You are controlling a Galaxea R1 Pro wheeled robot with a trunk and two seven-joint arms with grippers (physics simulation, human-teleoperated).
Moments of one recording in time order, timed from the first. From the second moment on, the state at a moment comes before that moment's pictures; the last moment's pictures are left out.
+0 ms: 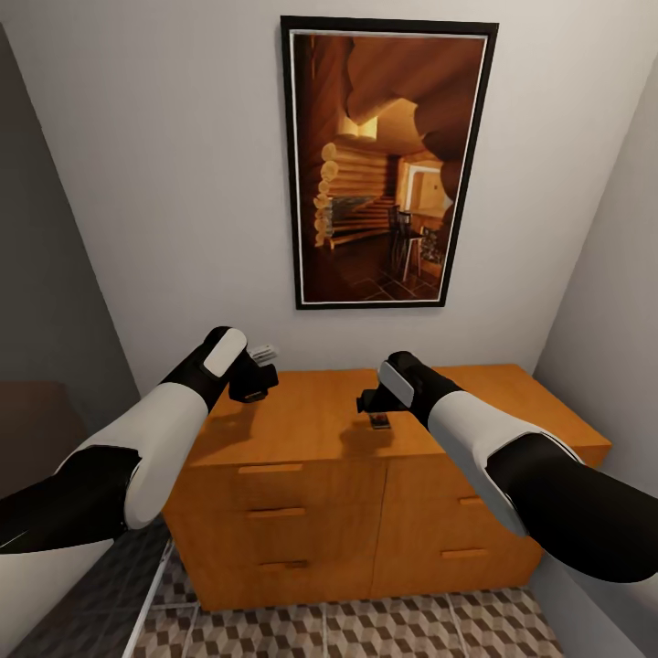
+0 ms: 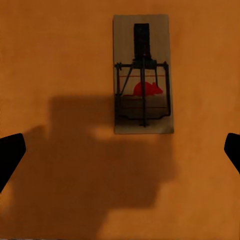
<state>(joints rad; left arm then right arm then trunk) -1.30 -0.09 -0.06 -0.43 0.76 0.97 0.57 -1.32 0.15 0.49 -0.21 -0.65 0.83 -0.26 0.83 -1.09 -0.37</state>
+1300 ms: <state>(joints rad) -1.30 -0.10 -0.06 -0.43 0.76 0.97 0.56 -1.32 0.15 0.49 -0.21 -0.65 0.83 -0.26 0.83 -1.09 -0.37</state>
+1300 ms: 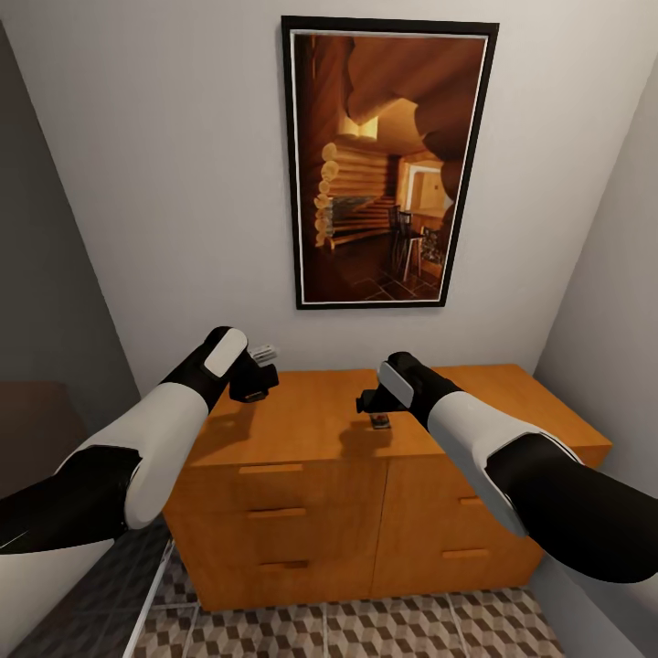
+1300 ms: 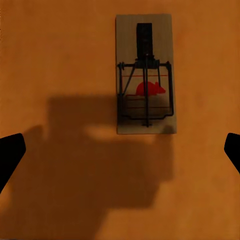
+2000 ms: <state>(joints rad) -1.30 -0.10 -0.06 -0.43 0.76 0.97 0.56 -1.31 0.15 0.49 -0.21 -0.65 0.83 -0.26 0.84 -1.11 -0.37</state>
